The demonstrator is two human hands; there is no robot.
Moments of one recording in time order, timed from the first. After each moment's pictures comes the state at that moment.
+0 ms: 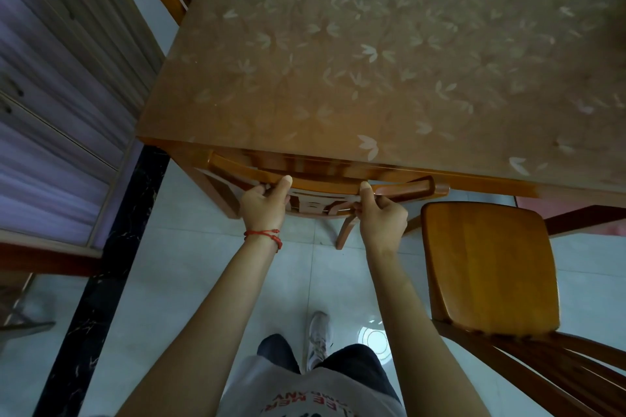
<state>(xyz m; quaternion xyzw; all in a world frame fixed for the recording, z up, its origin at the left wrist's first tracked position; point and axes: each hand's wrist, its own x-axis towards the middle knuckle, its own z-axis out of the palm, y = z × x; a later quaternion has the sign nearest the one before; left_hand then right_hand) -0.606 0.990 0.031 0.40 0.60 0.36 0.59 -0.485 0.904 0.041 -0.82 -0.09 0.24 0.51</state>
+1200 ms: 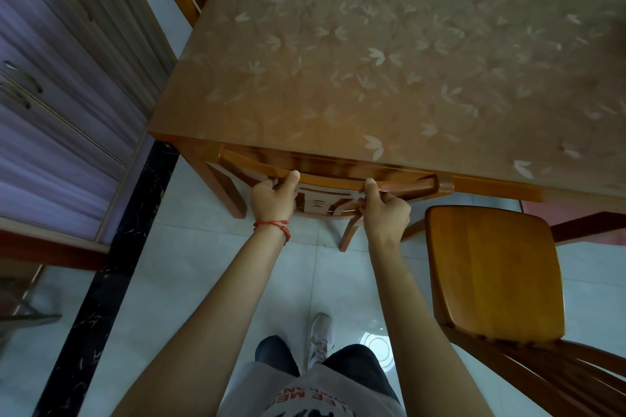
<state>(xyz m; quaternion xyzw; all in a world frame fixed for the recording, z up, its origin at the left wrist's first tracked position) -0.604 0.987 0.037 0.42 0.61 0.35 0.58 -0.483 0.905 0.039 -0.81 -0.08 0.24 0.52</state>
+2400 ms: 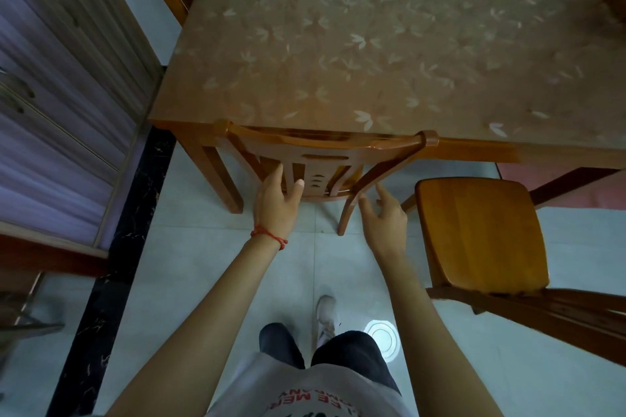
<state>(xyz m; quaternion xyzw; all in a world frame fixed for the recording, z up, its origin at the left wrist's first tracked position) -0.666 0.923 0.040 0.72 0.52 0.24 0.40 -0.538 0.814 0.030 -0.86 -0.26 0.20 0.40</state>
